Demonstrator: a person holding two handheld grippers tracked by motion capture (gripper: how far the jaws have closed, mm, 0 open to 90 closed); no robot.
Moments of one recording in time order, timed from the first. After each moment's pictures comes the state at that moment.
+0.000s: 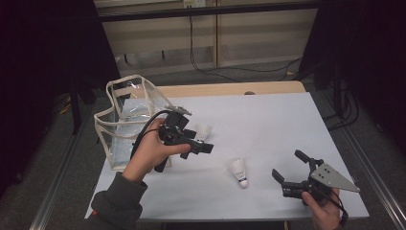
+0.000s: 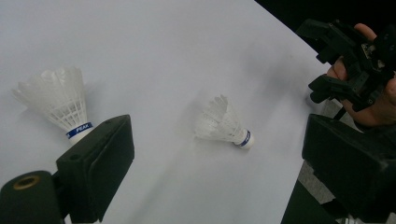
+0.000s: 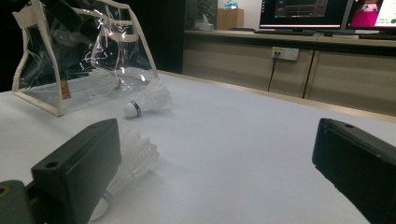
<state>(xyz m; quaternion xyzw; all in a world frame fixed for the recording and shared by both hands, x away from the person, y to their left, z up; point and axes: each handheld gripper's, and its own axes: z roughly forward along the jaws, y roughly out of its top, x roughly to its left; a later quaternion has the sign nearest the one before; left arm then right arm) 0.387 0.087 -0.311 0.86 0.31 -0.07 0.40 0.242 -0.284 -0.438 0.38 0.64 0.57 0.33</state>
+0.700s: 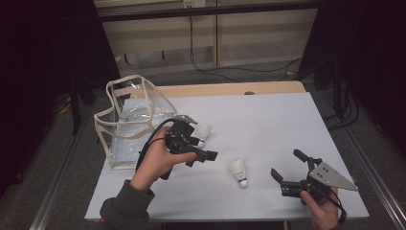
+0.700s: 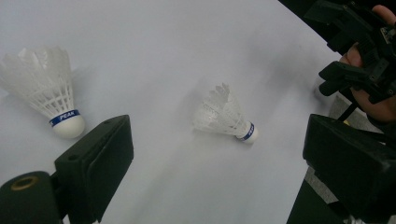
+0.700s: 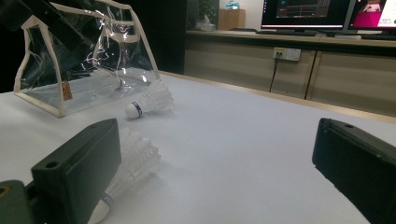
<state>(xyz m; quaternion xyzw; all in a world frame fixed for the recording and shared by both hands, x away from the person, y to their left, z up) 0.373 0.076 -0.331 0.86 0.32 -0.06 0.39 0.245 -0.282 -0.437 0.38 0.64 0.58 0.33</state>
